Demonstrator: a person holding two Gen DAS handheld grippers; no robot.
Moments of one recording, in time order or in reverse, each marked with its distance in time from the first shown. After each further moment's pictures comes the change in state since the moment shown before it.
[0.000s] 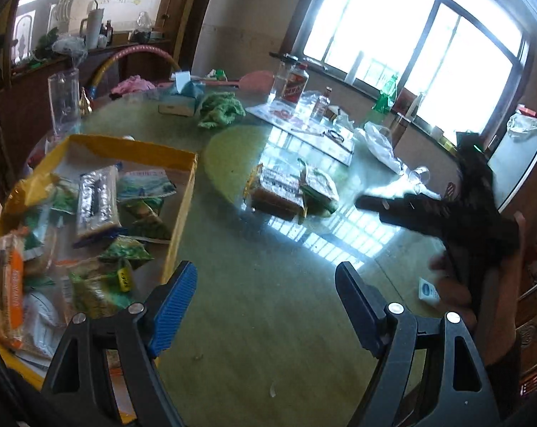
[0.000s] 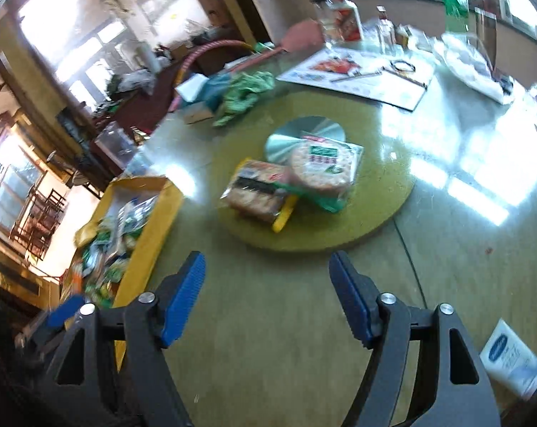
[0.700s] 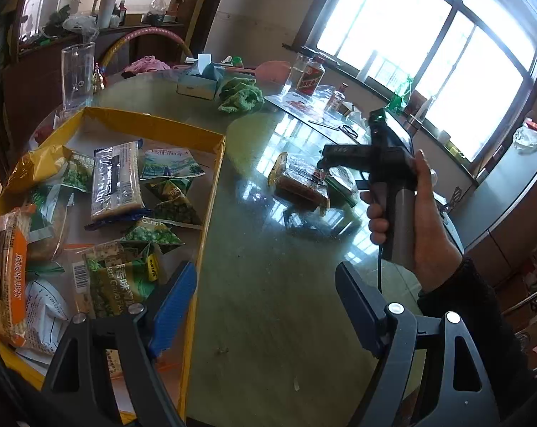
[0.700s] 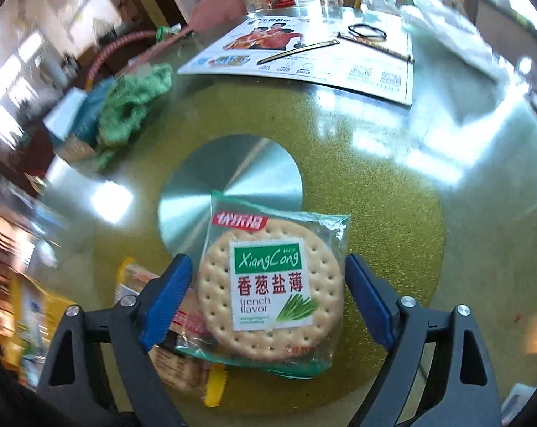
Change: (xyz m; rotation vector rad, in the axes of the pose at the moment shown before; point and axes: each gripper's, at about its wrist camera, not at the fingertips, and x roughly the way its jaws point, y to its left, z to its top) left arm 0.004 0.027 -0.006 -0.064 0.033 -0.009; right arm 0.134 -0.031 0.088 0.146 0.073 -0.295
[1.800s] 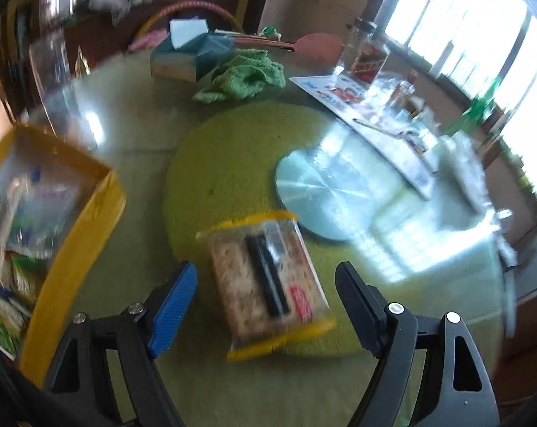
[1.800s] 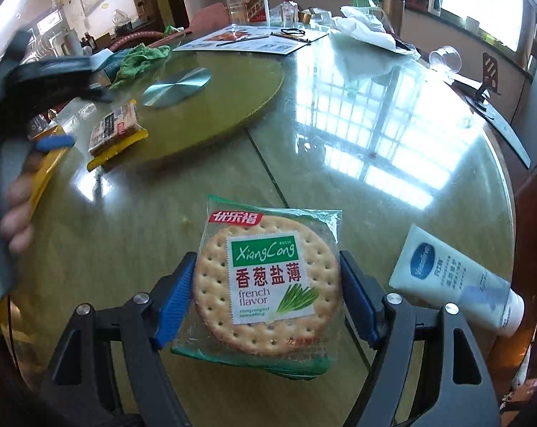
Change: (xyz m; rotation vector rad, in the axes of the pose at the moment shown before) left arm 0.187 -0.086 0.097 -0.147 0.080 0.311; right arm -0.115 -0.107 -0.193 -0.098 -0.122 -0.056
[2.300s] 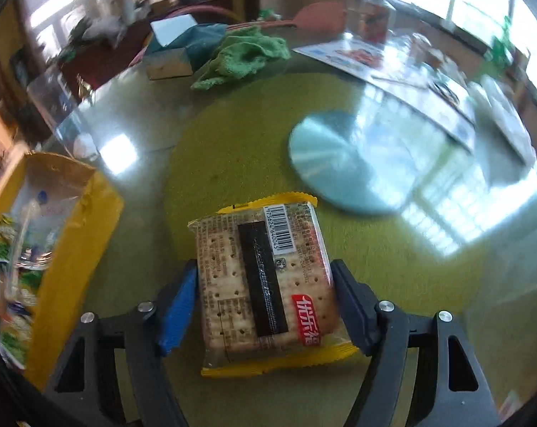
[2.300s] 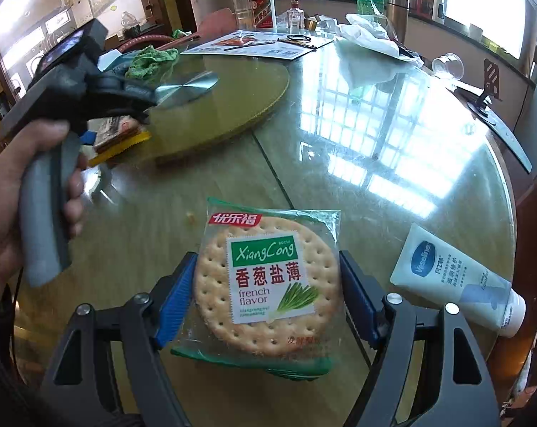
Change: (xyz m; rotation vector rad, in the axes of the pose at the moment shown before) left arm 0.024 -0.008 -0.018 0.185 0.039 0.174; right arm -0.005 0.000 -0.010 -0.022 -0.028 0.009
